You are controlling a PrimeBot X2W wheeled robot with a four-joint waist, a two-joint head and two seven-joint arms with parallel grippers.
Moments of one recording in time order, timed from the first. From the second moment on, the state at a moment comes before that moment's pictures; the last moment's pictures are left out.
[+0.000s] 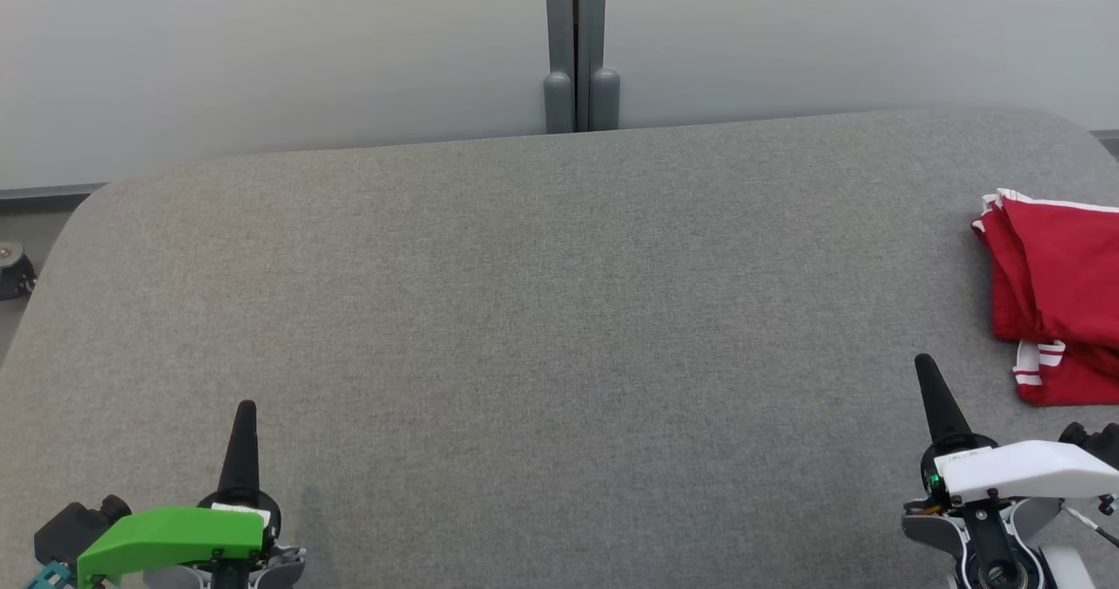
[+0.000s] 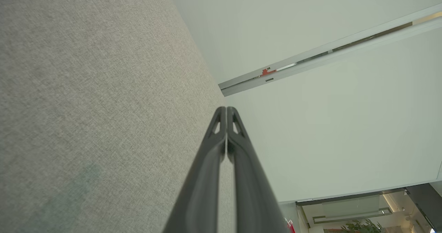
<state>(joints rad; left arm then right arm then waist) -0.03 0.05 0.07 0.23 -1.24 -0.11 0.01 -0.04 -0.05 -0.11 0.21 1.16 0.13 0.01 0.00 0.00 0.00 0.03</state>
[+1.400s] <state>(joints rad) -0.09 0.05 0.11 0.24 -1.56 -0.12 0.10 -0.09 -0.05 -0.11 0.24 1.55 0.13 0.10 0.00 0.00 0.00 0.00</state>
